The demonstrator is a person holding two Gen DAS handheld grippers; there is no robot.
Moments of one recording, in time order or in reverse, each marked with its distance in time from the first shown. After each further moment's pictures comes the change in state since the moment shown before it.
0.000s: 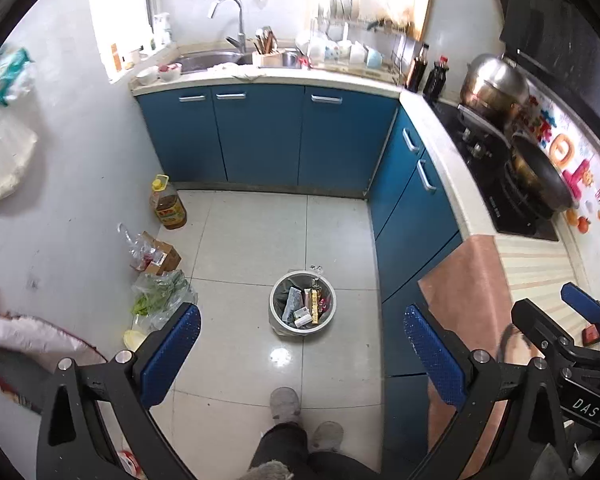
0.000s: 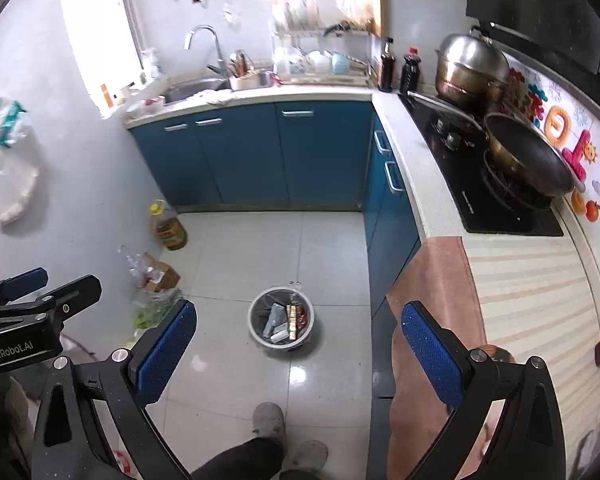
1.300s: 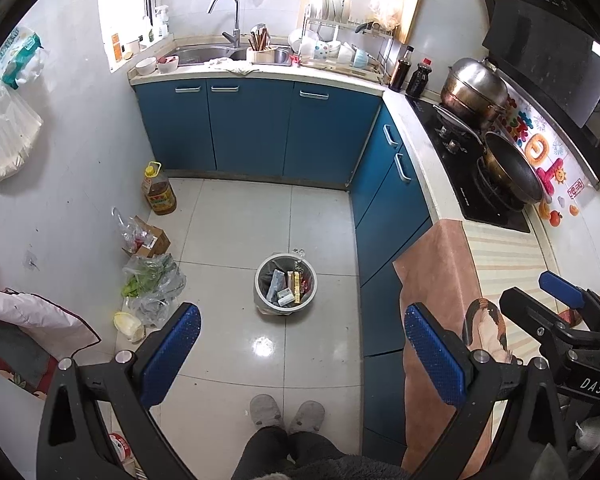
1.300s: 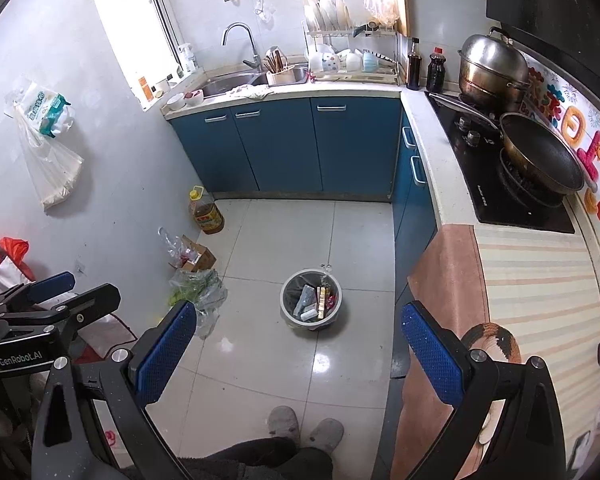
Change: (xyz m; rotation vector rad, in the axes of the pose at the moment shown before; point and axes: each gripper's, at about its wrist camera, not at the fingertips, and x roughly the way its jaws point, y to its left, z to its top) left arm -0.057 -0.007 -0.030 -0.013 0.032 -0.060; right arm -0.056 0.003 -0.018 -0.023 0.049 0.124
